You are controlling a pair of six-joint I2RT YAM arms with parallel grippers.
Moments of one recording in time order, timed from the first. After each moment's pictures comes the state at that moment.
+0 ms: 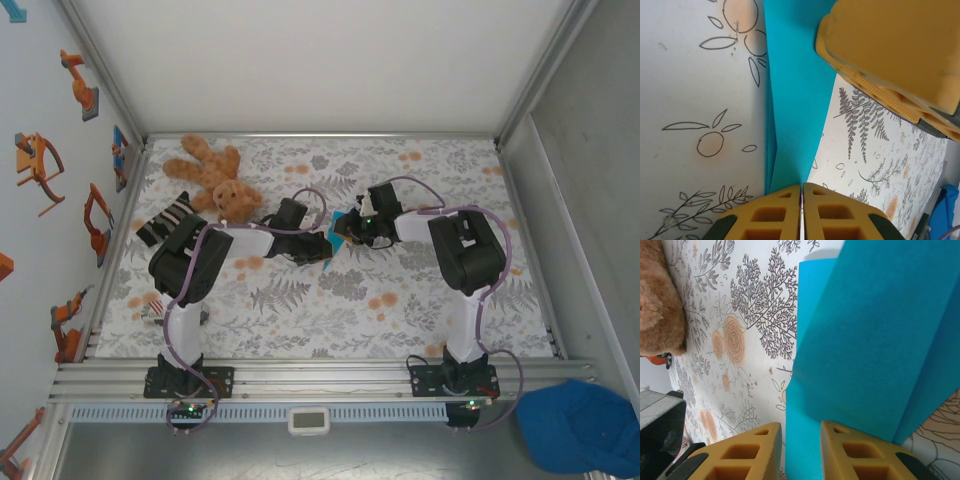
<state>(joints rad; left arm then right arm) -0.67 2.00 1.08 -0.02 0.55 -0.74 0.40 2.03 1.11 0.03 -0.62 0.77</state>
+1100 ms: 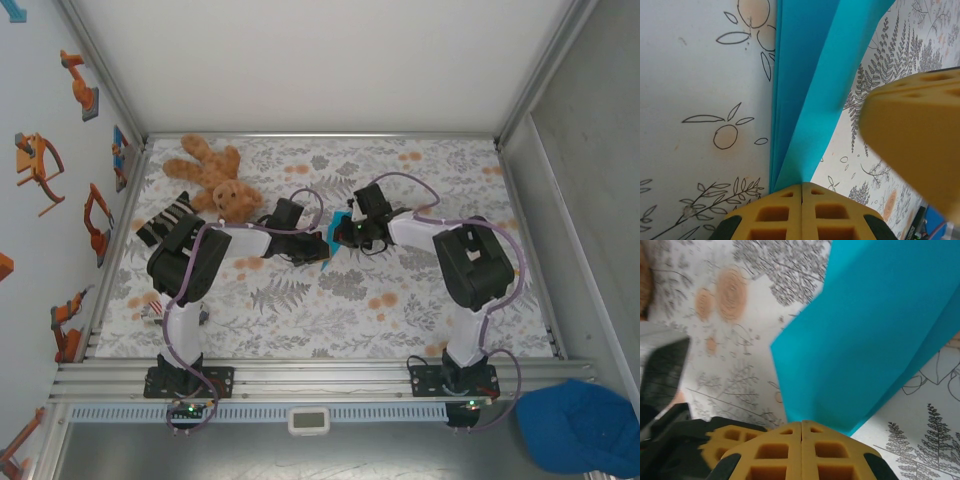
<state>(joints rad) -0.65 2.00 1.06 -0.01 0.58 -0.72 0.51 1.90 1.11 -0.19 -0.42 0.67</state>
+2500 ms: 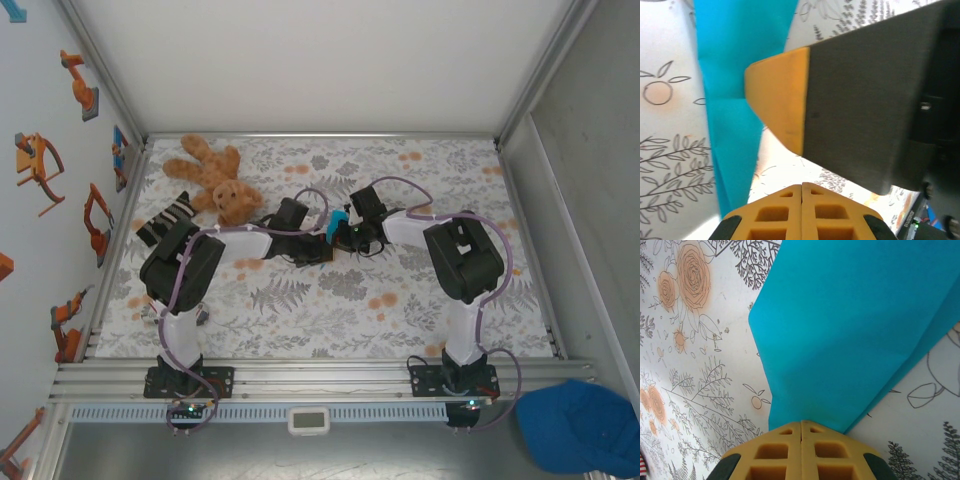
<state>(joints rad) -0.69 1.93 1.07 -0.09 0.56 -0.69 0.51 1.98 1.15 -0.22 -0.44 0.66</state>
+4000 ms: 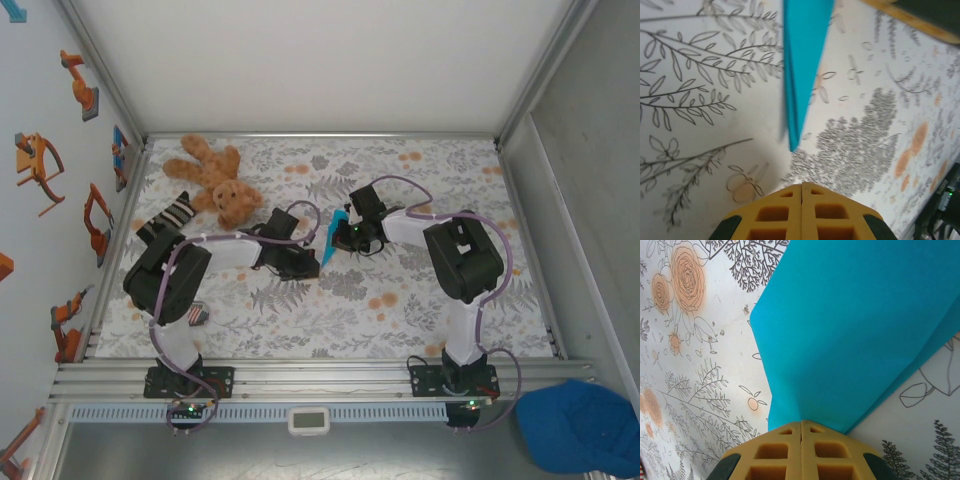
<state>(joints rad) -0.68 1.80 0.94 -0.23 0.54 -0.59 0.51 1.98 1.17 -0.25 -0.42 0.66</state>
